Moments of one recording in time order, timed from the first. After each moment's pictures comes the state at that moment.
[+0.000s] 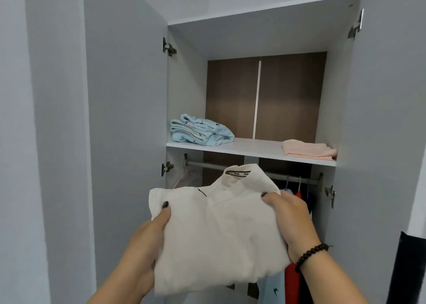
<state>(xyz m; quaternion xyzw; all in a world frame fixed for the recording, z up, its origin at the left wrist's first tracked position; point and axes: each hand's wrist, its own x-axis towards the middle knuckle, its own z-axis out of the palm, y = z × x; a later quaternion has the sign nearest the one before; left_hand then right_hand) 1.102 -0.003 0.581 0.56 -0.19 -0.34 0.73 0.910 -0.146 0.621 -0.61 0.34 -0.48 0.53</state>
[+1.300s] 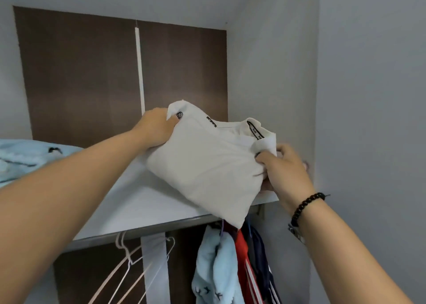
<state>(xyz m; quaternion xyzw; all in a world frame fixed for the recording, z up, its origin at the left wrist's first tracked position) 1.199 -0.632 0.786 0.56 -0.73 0.06 0.39 0.959 -0.521 0.697 -0.50 0.47 -0.67 0.29</state>
